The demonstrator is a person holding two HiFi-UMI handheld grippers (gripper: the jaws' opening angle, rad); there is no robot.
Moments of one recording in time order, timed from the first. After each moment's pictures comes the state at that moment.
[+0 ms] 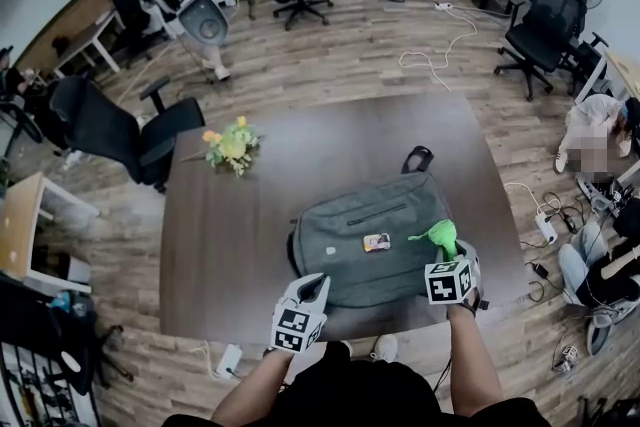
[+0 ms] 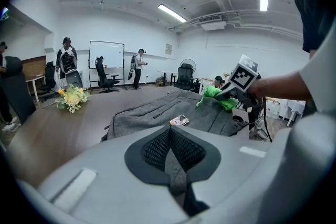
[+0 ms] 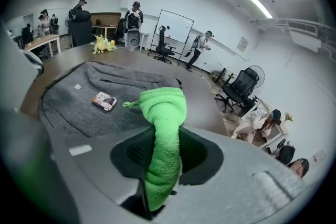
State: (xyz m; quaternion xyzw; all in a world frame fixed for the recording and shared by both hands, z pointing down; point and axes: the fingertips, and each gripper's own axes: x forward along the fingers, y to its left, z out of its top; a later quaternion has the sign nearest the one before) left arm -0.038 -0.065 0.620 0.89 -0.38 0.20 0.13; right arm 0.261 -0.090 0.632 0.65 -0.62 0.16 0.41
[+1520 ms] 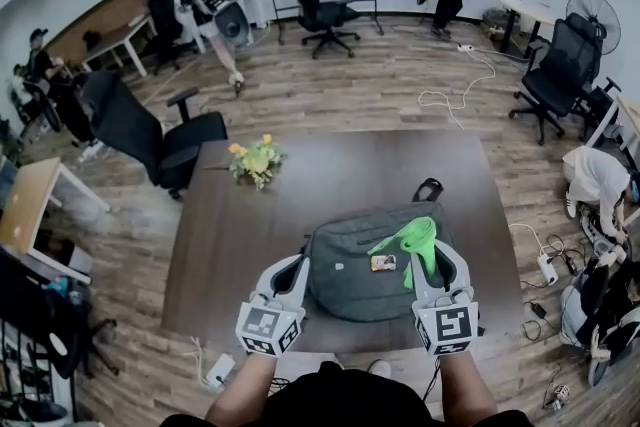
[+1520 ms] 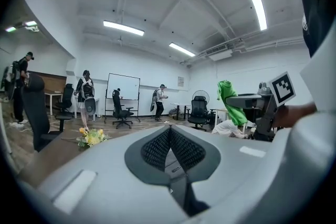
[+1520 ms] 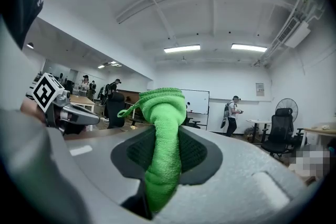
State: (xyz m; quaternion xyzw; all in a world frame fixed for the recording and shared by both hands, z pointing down) left arm -0.086 -0.096 0.455 0.88 -0.47 0.04 0.05; right arm 0.124 -0.088 0.406 0.57 -0.82 -0.05 0.06
